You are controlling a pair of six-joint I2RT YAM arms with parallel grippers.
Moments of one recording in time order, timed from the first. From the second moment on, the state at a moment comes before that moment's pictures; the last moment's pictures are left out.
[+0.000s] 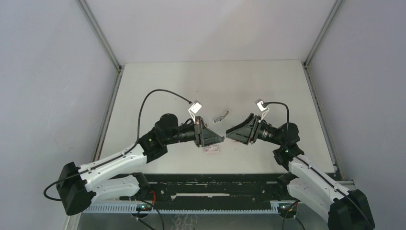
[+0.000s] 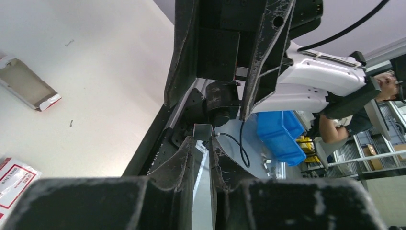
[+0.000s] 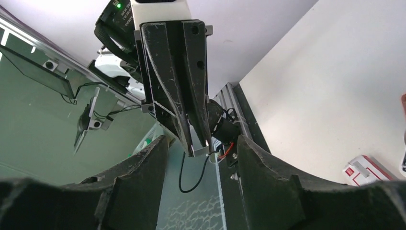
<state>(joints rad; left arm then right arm) -0.90 1.04 0.71 0.20 0.43 -0.80 0.42 0.82 0.34 0.70 -0.86 1.08</state>
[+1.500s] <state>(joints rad) -0.90 0.98 0.67 0.34 0.50 -0.88 0.54 0.85 0.34 0.89 -0.81 1.15</state>
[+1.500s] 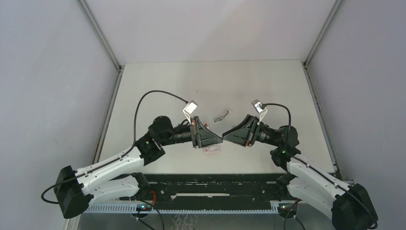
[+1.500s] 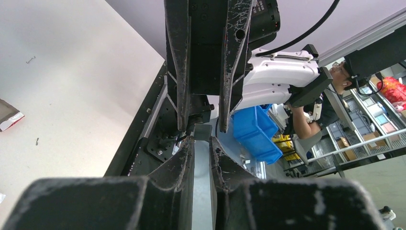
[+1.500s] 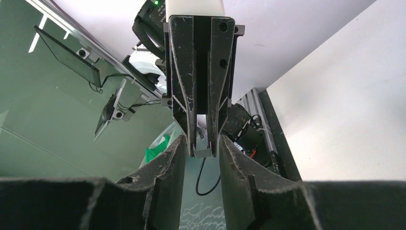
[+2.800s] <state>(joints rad) -0.75 0.96 0.65 0.20 0.37 -0.75 0.36 0.70 0.41 0.37 -0.77 0.83</state>
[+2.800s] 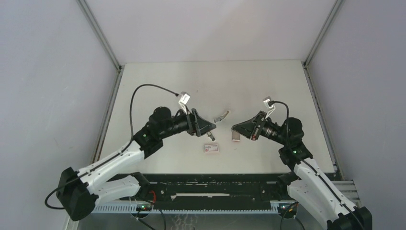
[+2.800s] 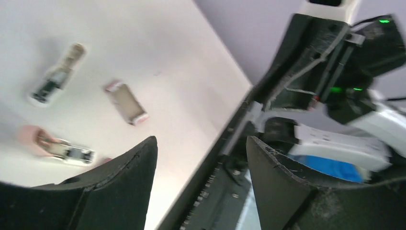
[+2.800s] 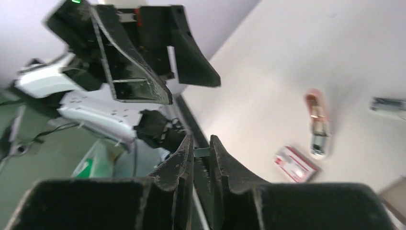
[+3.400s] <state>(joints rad) -0.65 1.81 1.27 -0.09 0.19 -0.38 0.35 0.90 0.52 -0.18 -0.39 0.45</state>
